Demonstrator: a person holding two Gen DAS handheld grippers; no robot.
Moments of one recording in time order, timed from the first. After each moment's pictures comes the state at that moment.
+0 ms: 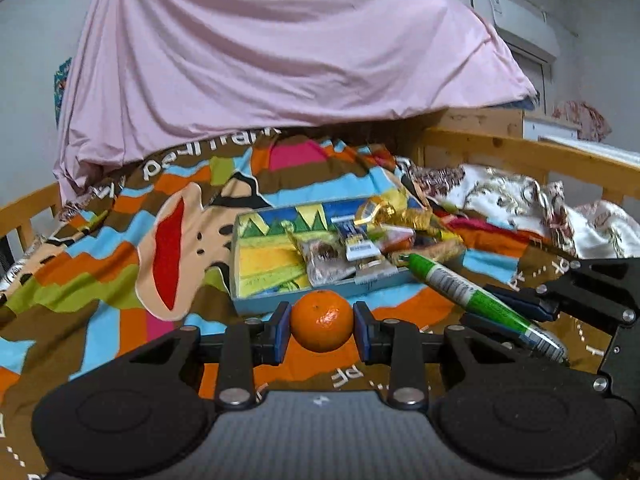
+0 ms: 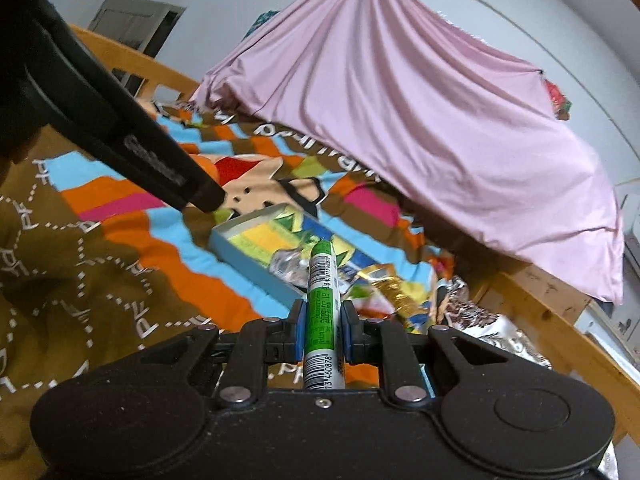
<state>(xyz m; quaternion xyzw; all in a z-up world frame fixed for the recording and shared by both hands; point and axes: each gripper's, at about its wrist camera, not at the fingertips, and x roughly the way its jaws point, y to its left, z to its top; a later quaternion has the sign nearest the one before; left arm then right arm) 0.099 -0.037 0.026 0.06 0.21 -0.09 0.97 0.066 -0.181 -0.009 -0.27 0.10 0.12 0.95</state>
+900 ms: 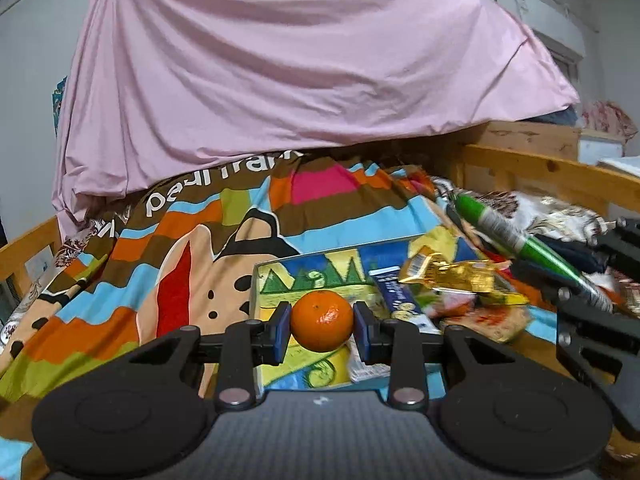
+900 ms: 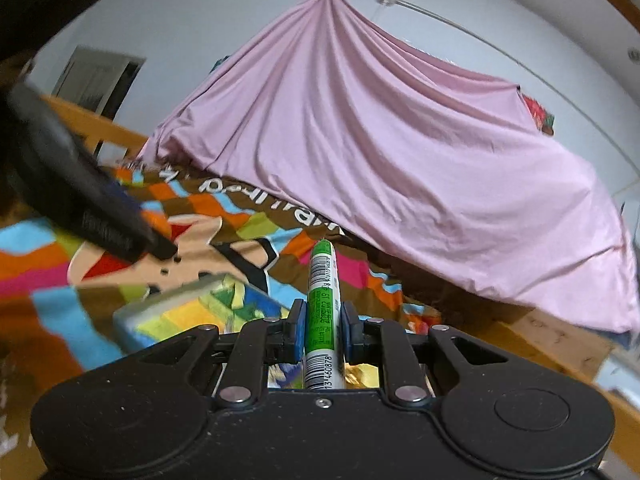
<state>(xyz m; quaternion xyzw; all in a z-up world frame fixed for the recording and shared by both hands) 0.225 -0.047 0.050 0.08 0.20 -0.05 0.98 0.216 -0.204 0.022 -0.21 0.03 0.13 0.97</state>
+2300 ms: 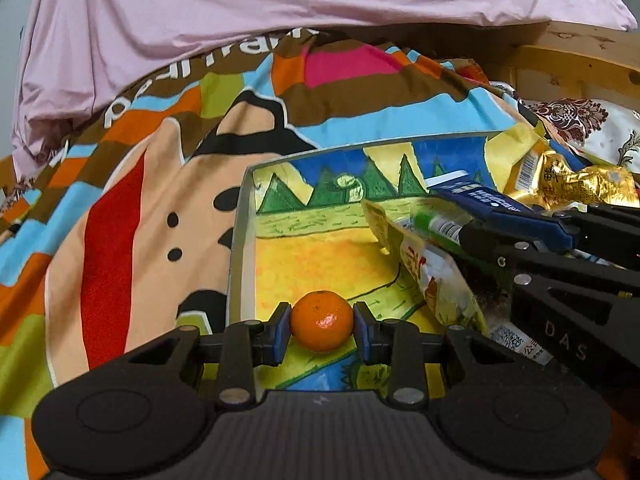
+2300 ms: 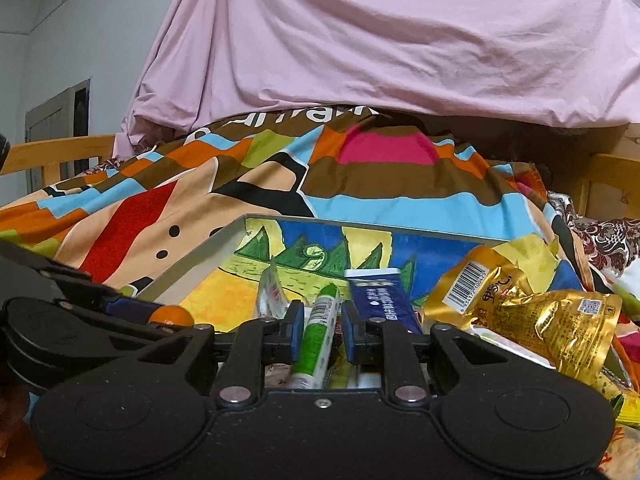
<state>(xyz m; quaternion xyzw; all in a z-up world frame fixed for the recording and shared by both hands) 0.371 -0.027 -0.064 0.08 0.31 -0.04 0.95 0.365 -0.166 -0.069 -0.03 0.17 0.16 0.97</state>
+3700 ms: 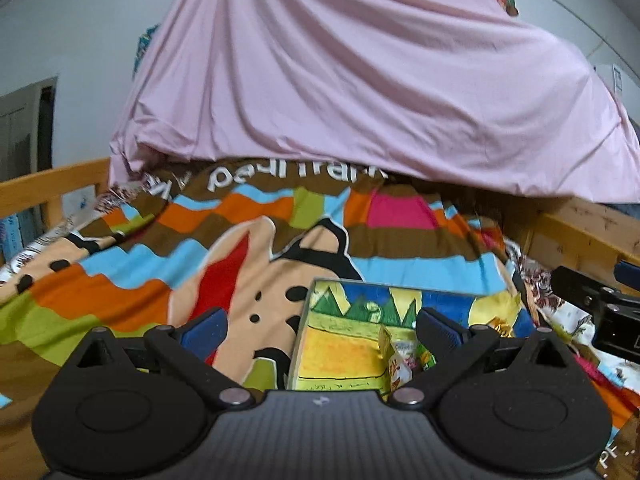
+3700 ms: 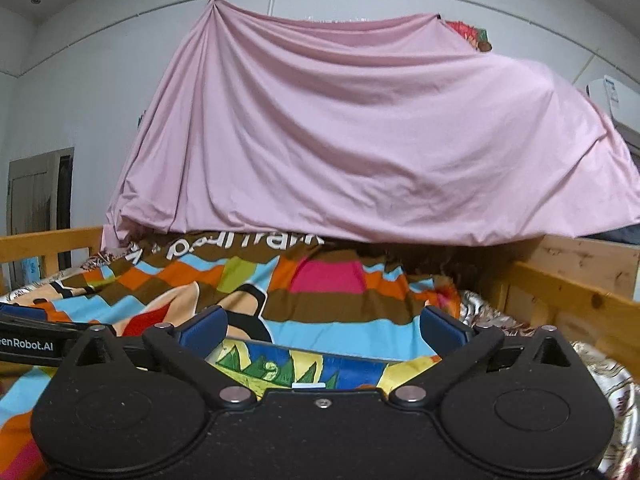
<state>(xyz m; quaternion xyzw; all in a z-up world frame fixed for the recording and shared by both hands) 0.254 0.011 0.053 -0.06 0.18 0.03 0.98 0.258 -0.225 0.077 -0.02 0.06 0.11 0.99</state>
